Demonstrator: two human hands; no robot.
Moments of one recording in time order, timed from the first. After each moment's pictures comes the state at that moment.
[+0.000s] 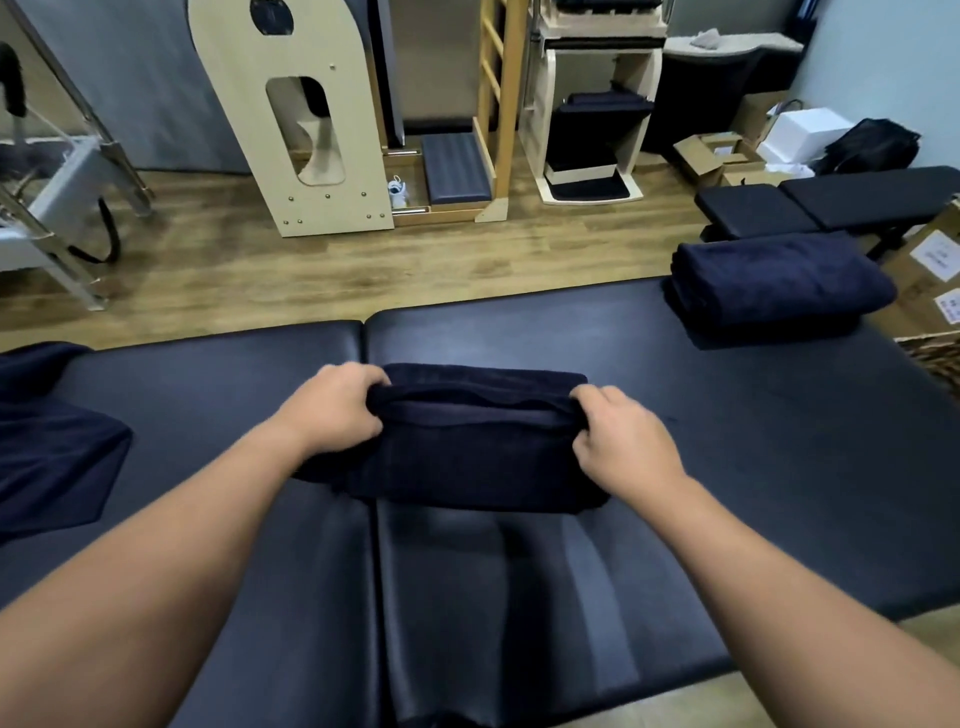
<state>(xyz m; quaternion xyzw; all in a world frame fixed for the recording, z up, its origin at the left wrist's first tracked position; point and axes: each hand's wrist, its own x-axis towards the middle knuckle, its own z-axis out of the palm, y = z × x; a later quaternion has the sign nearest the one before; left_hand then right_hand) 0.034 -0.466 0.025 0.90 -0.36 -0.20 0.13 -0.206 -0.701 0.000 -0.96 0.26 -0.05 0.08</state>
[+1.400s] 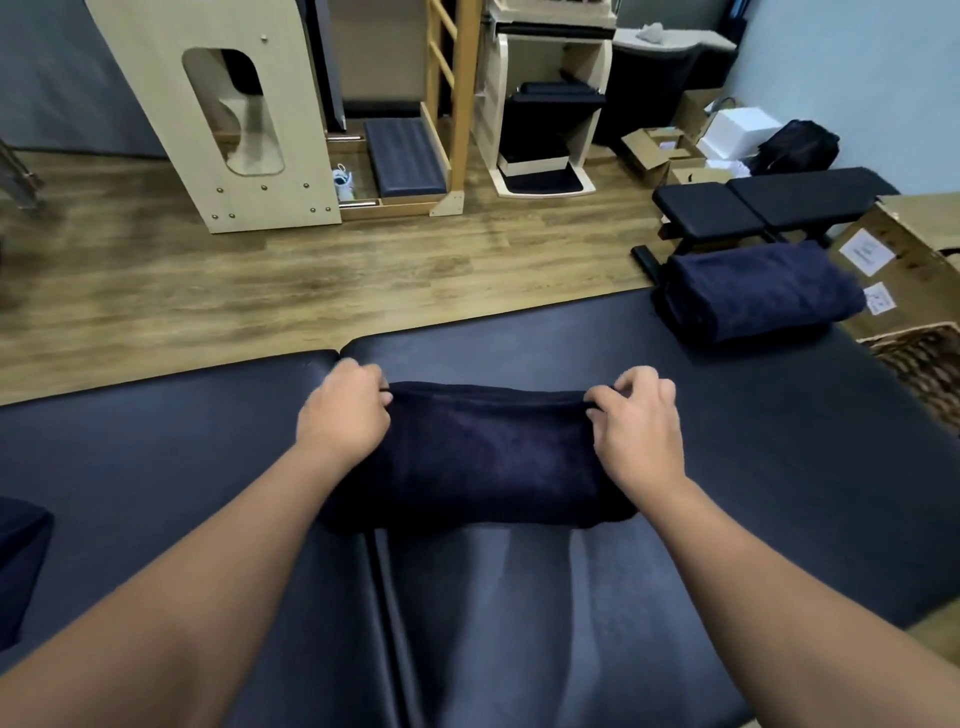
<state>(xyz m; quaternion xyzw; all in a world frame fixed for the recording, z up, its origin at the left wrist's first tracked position) 0.102 -0.521 -0.030 0.93 -0.32 -0.11 0.16 -0.142 -0.734 -0.035 -0.91 0.39 -0.16 0.03</state>
